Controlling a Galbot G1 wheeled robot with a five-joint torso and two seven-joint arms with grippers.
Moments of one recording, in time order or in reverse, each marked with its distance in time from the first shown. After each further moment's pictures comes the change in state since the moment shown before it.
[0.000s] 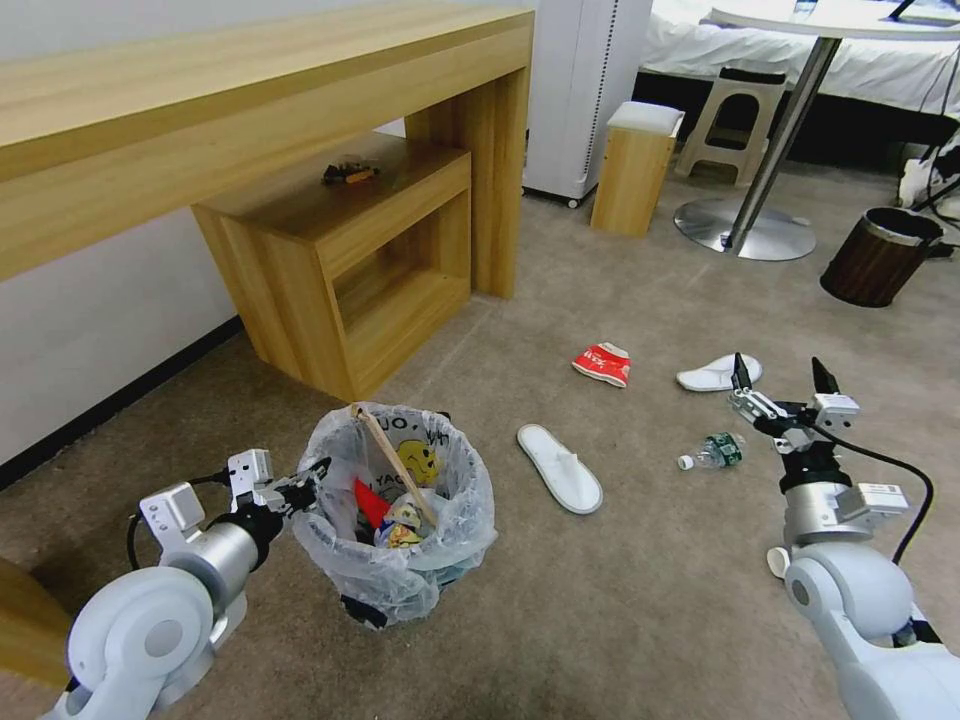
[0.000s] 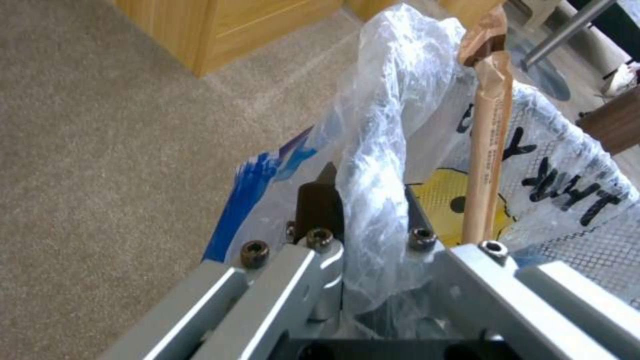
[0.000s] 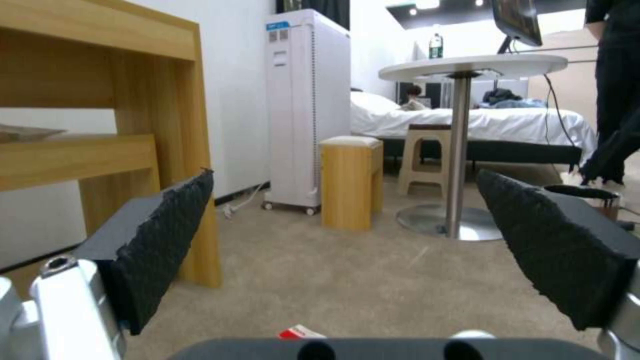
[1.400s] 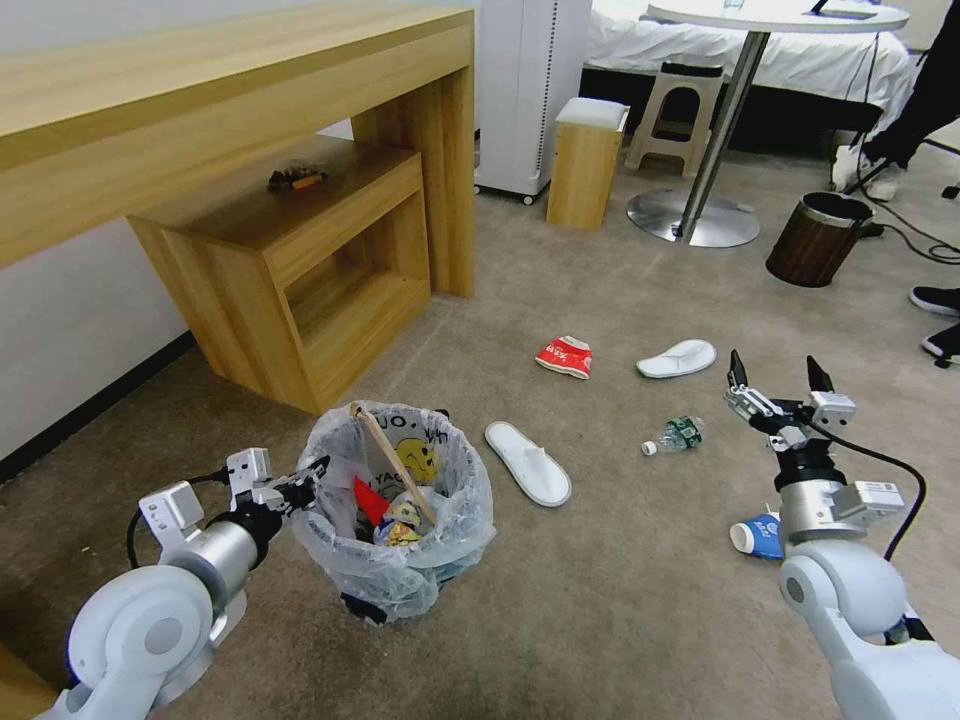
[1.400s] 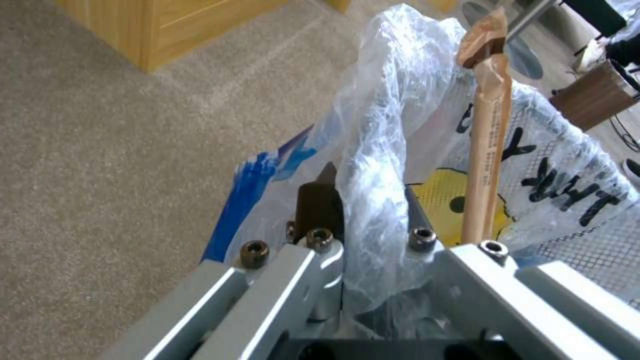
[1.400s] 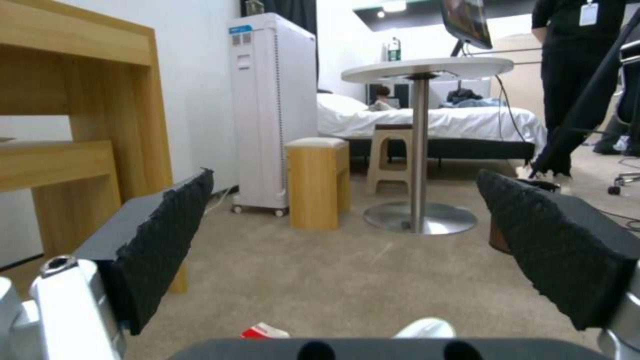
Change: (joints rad) left arm -0.008 0.004 0.002 0.013 -0.005 -0.011 0.001; right arm 0.011 0.010 -0.010 0.000 0.000 -0.002 -0.002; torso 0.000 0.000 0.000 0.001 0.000
